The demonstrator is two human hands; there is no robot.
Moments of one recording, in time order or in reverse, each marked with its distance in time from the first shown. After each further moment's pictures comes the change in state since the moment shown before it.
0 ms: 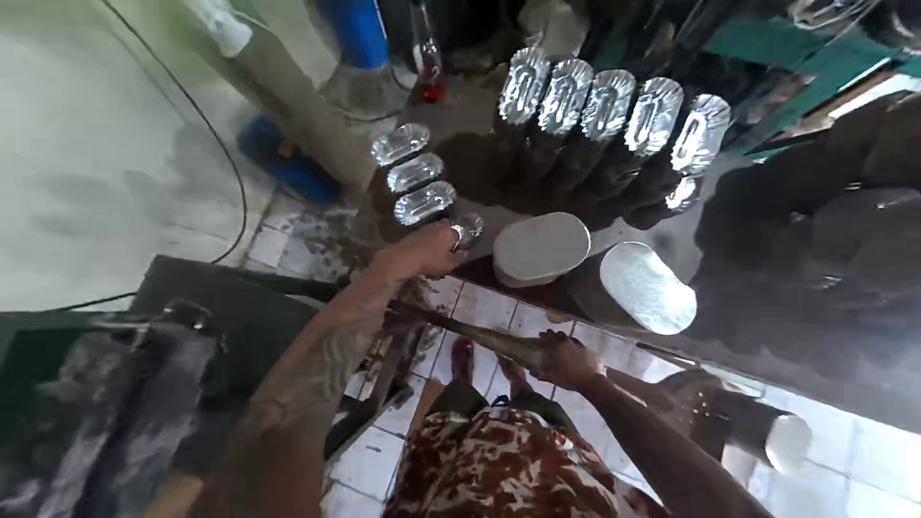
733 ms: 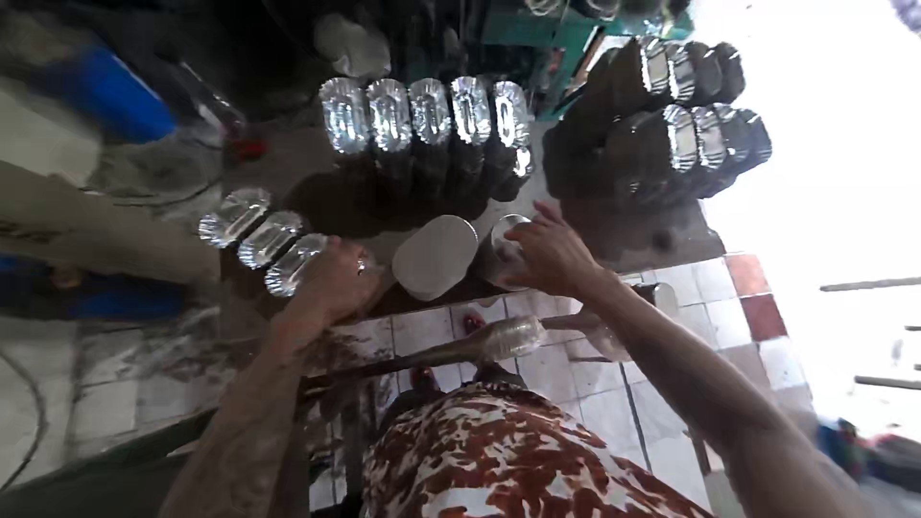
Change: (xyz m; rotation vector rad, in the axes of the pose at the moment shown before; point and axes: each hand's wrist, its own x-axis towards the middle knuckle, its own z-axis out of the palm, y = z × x) left_hand 0.045 0.051 -0.019 0.230 -0.240 -0.347; right_hand -0.116 -0.035 -0.208 -0.082 0.843 -0.136
